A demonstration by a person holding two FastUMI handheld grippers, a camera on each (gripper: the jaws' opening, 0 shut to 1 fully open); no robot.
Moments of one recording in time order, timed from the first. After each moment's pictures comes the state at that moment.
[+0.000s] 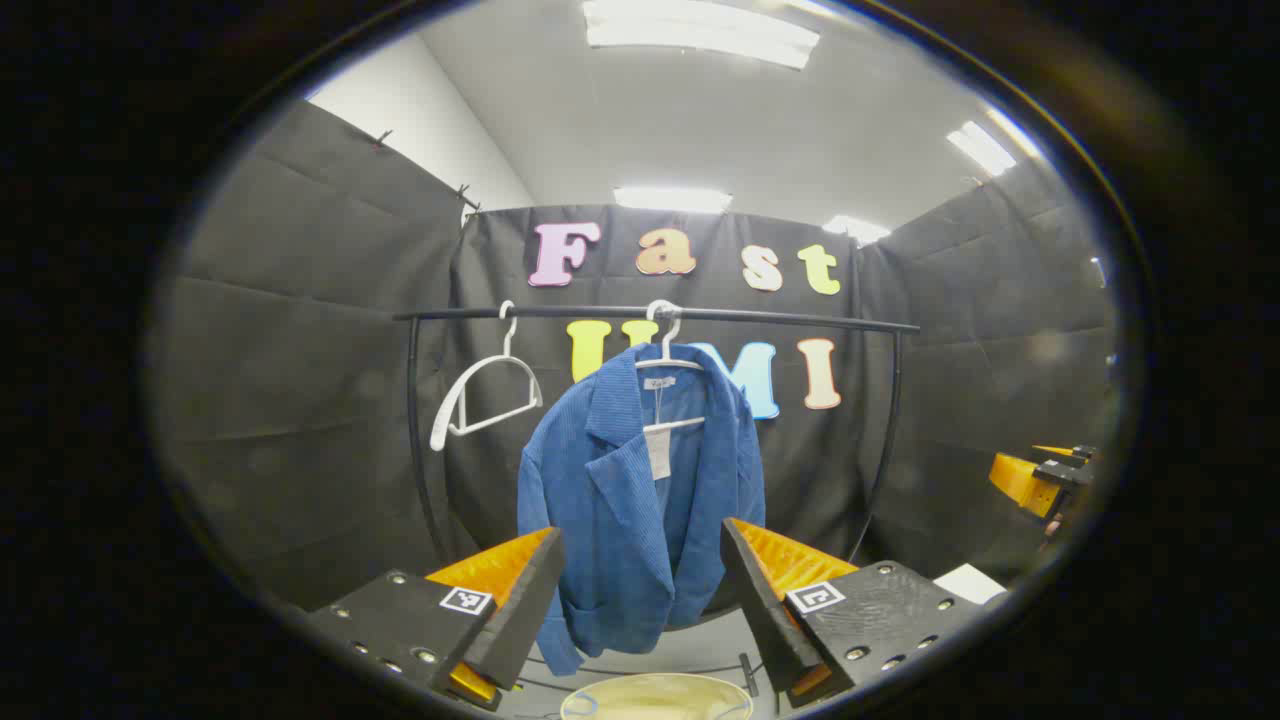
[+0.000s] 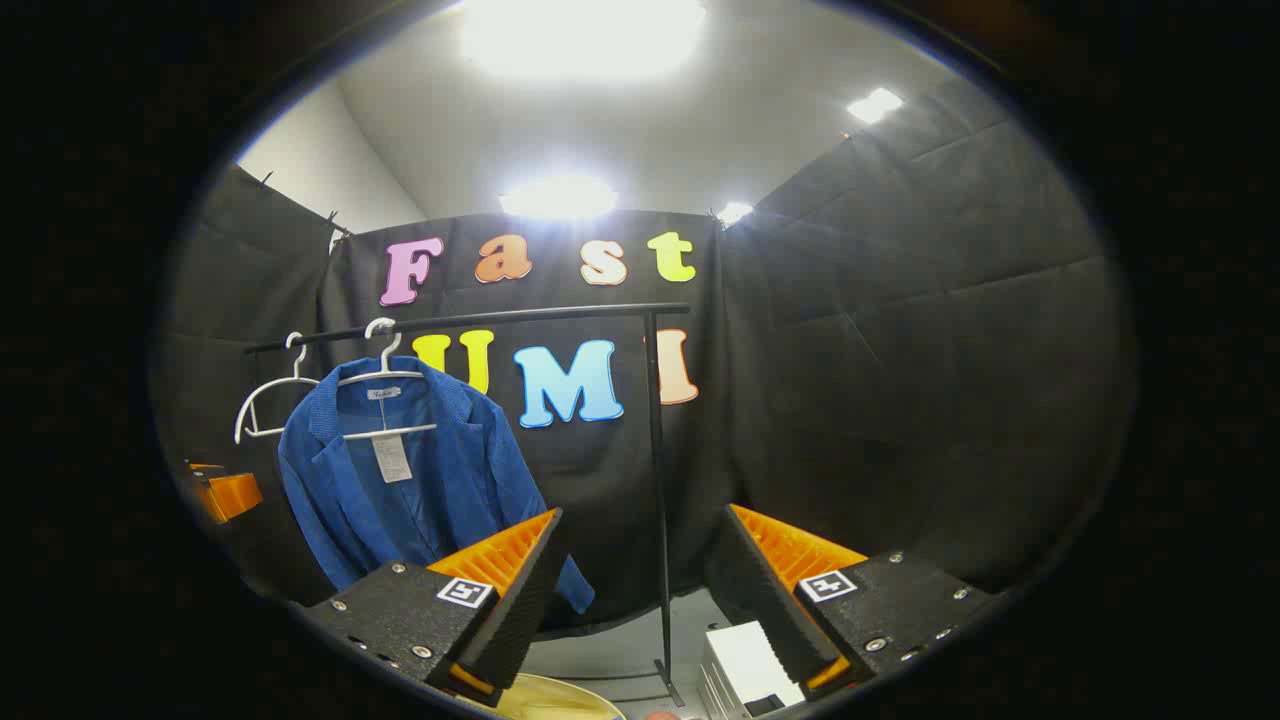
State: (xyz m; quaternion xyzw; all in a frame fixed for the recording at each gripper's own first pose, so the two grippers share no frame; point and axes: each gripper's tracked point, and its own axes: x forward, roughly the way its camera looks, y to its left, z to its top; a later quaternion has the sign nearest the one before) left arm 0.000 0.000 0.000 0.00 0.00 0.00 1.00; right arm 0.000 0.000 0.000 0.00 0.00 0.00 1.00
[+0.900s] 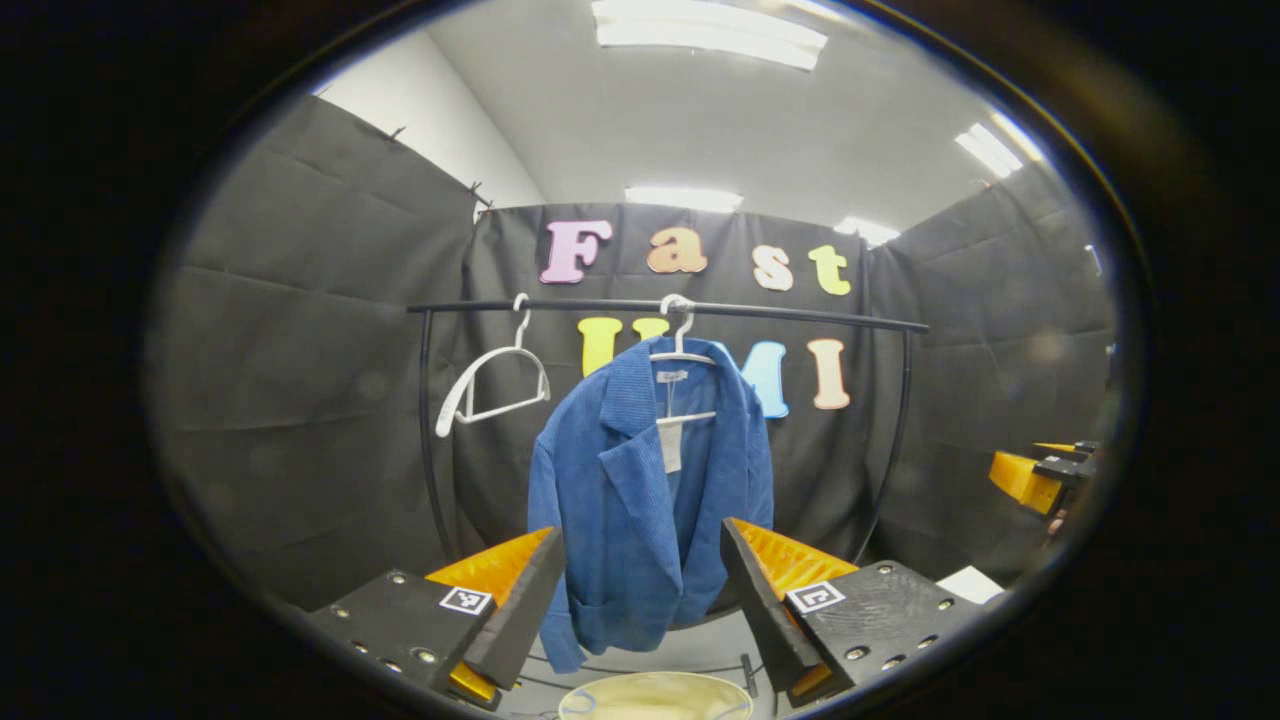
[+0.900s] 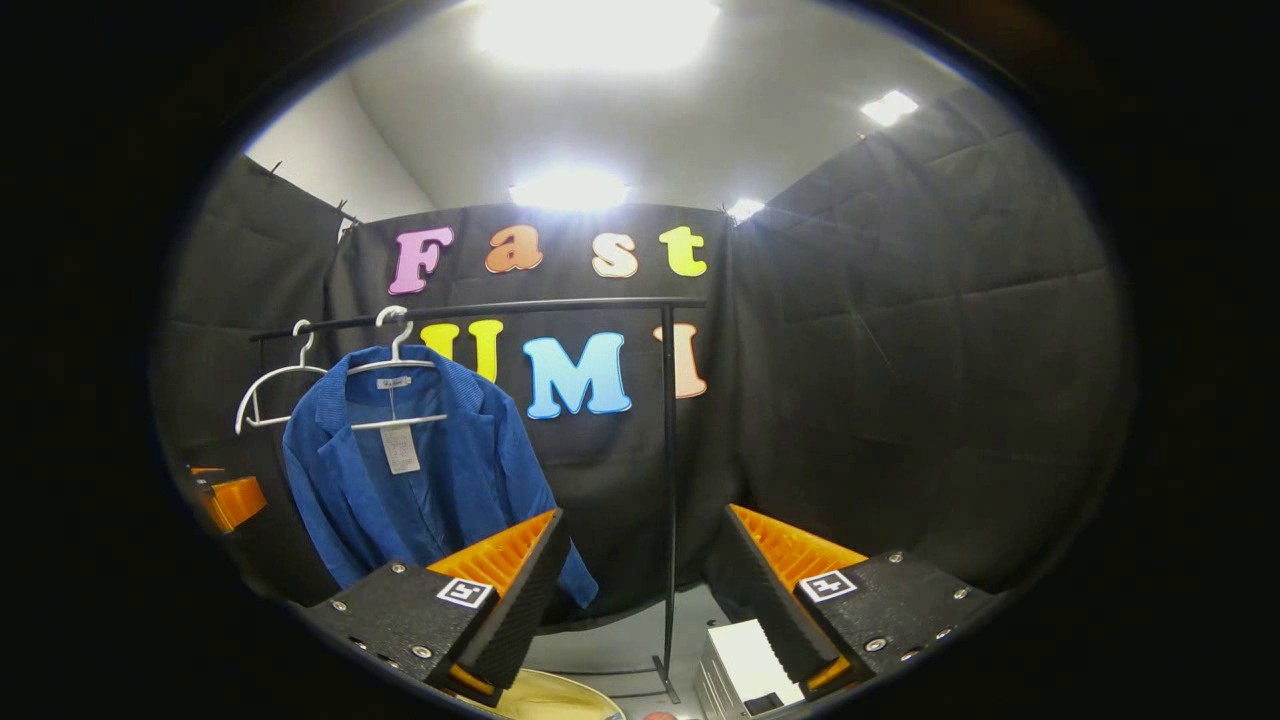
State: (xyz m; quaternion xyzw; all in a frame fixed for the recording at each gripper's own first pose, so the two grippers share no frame) left arm -0.008 -0.003 -0.006 -0.01 0.00 0.02 1.00; right arm 0.005 0.021 -0.007 -0.02 0.02 0.01 1.00
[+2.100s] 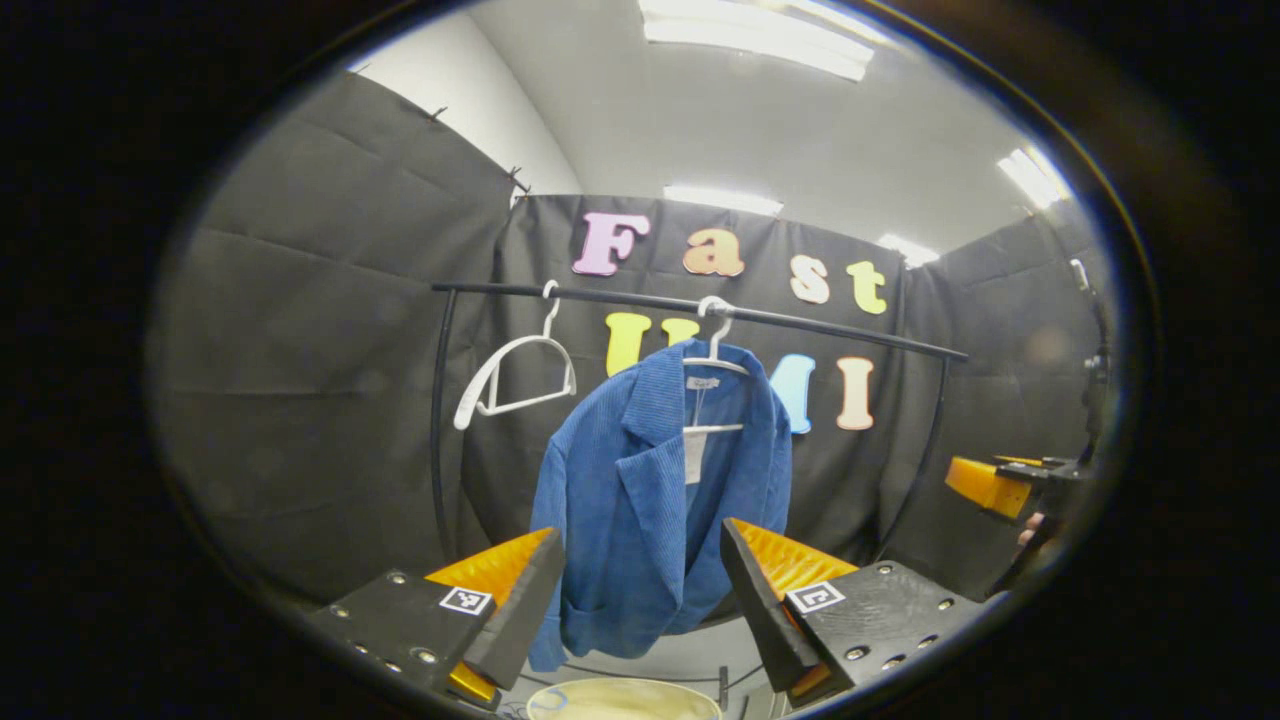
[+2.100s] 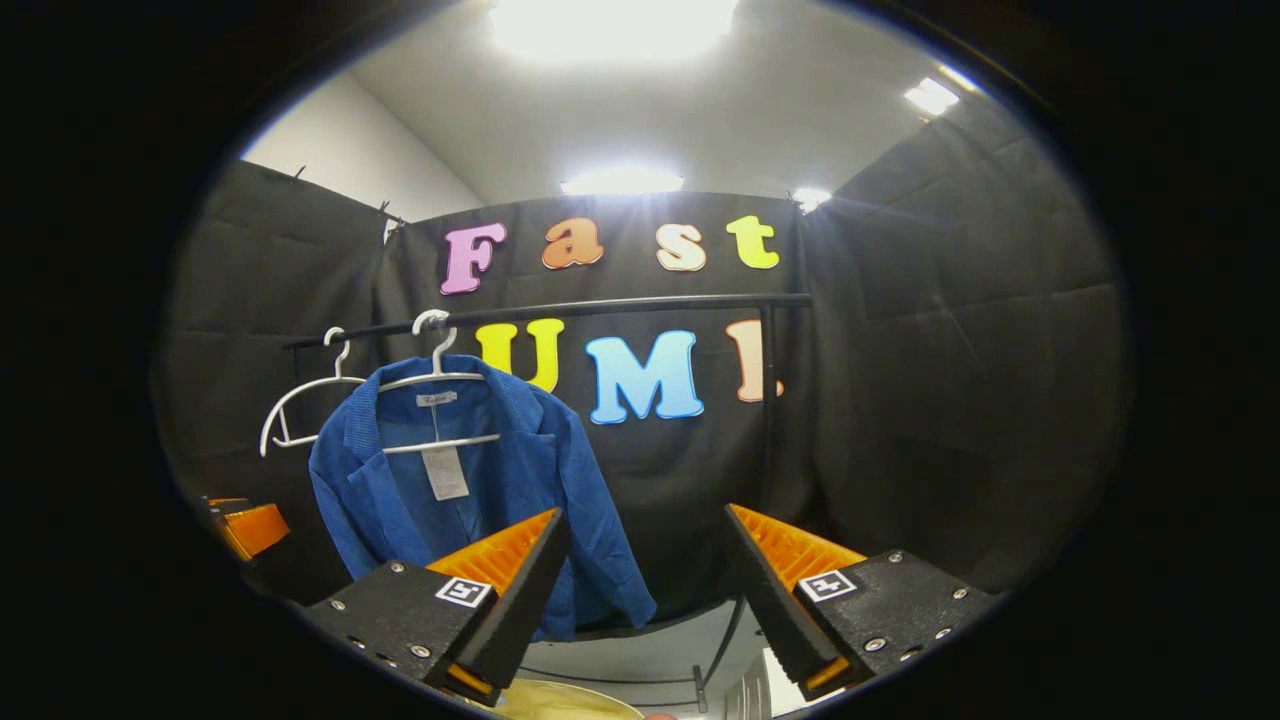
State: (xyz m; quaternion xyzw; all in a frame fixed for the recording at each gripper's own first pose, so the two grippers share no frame) left arm 0.024 -0.002 0.011 -0.06 0.02 0.08 0.99; right arm 0.090 0.092 0.016 0.00 0.02 0.13 0.99
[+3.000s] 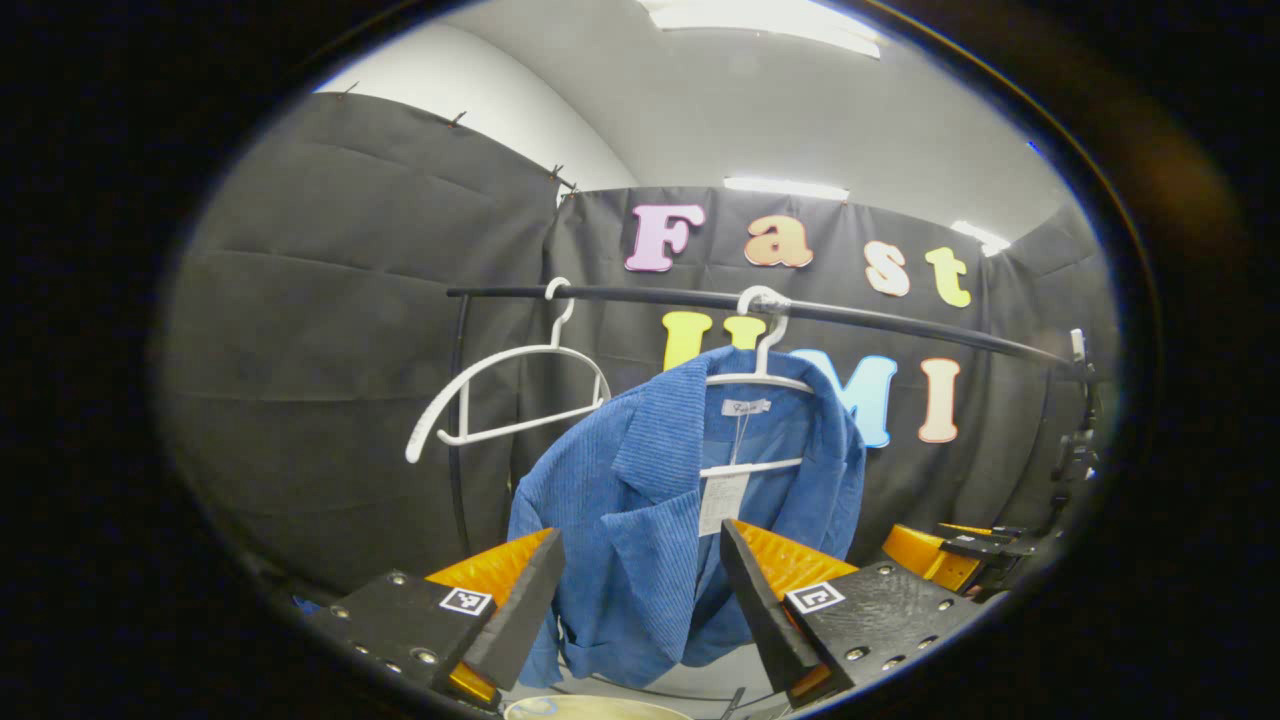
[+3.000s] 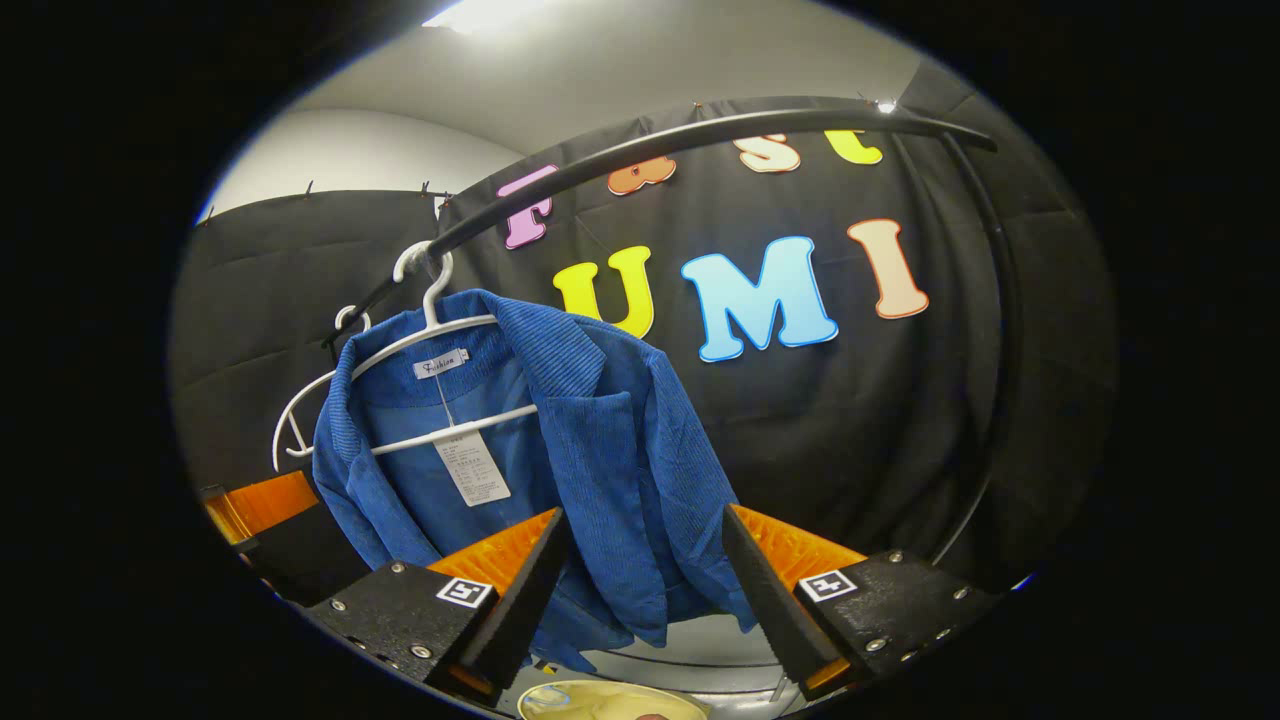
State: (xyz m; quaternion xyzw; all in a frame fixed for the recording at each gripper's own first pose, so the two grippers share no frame) left arm 0.151 0.001 0.013 -0.05 0.03 0.20 0.98; right arm 0.230 0.194 -0.056 0.05 0.15 0.29 0.94
